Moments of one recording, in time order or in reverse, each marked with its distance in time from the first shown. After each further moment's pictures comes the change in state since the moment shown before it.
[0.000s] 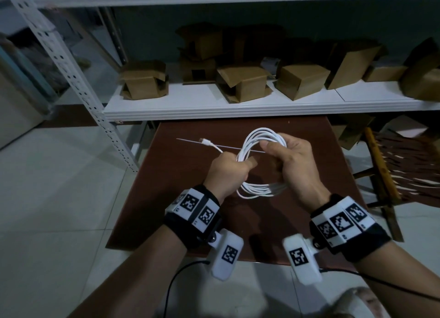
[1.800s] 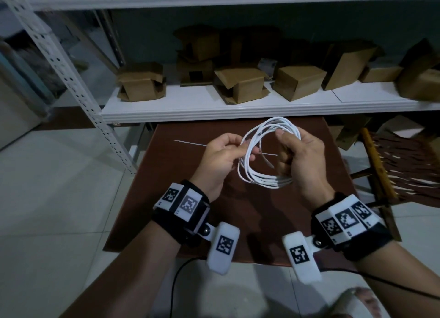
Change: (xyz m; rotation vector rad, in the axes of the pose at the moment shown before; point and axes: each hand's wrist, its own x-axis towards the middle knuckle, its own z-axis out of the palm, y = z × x) left_hand 0.000 0.014 -0.012 -0.632 -0.129 0.113; right_hand 0.012 0.006 -0.014 0.231 0.150 0.046
